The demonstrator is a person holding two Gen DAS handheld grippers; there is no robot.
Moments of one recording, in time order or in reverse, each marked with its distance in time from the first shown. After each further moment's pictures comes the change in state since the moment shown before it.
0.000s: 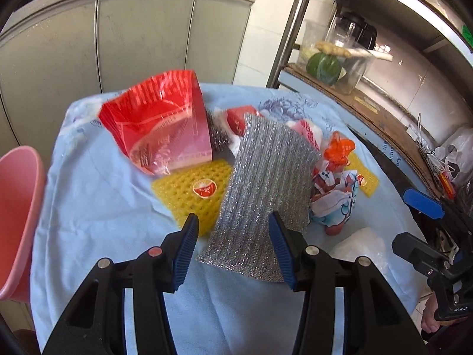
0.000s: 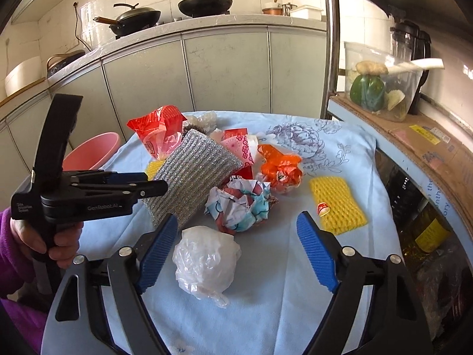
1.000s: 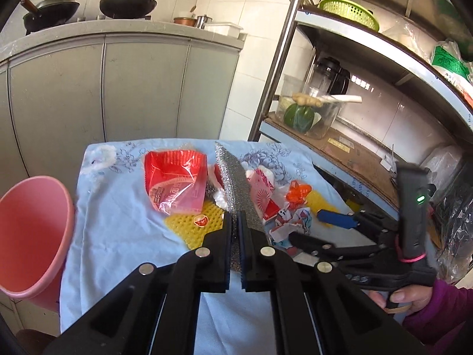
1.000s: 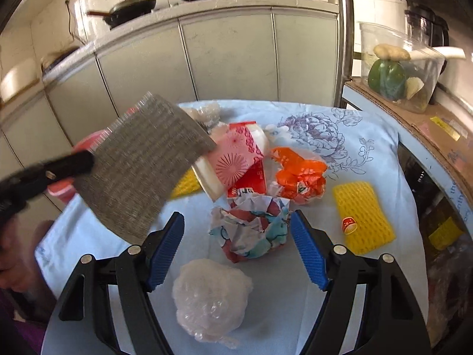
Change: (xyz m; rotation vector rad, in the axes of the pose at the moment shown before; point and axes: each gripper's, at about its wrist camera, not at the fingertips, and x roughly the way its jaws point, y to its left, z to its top) left arm -0.095 -0.007 0.003 0.008 -0.220 -0.055; right arm 0.055 0.012 0.019 -0.004 0.109 -0.007
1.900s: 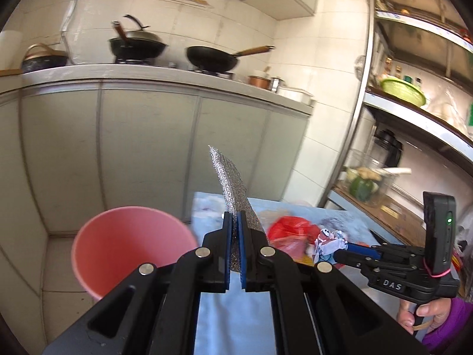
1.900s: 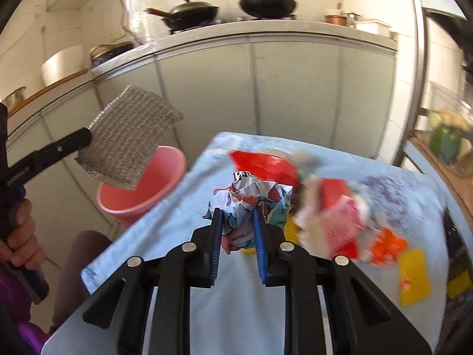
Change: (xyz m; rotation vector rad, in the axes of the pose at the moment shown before) left arm -0.124 0.103 0.004 -0.150 -0.277 0.302; right arm -0.022 0.109 0.060 -0.157 -0.094 0.261
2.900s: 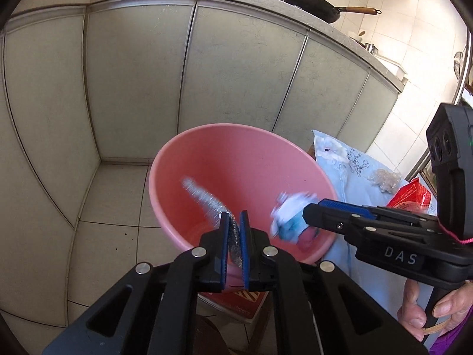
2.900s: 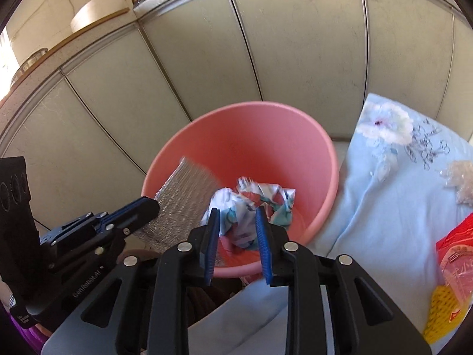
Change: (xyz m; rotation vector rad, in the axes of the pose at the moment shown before) left arm 0.053 0.131 -0.071 -0.208 0.260 0.279; right arm 0.183 0.126 0.024 -0.049 0.300 0.273
